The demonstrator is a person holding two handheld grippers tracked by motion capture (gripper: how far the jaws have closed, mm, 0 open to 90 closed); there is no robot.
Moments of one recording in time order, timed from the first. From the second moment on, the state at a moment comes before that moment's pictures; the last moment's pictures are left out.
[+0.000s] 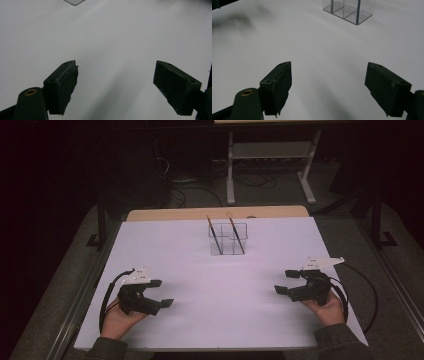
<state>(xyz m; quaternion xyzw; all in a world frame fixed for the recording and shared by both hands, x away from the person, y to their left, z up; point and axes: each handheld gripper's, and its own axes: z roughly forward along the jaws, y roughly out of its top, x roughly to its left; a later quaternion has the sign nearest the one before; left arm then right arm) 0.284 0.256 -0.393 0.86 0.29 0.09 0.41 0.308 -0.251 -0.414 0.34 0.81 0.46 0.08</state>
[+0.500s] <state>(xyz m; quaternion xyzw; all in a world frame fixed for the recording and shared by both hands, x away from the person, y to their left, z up) 0.283 0.256 -0.395 0.86 0.29 0.09 0.40 0.304 -0.254 -0.415 0.35 0.81 0.47 0.08</state>
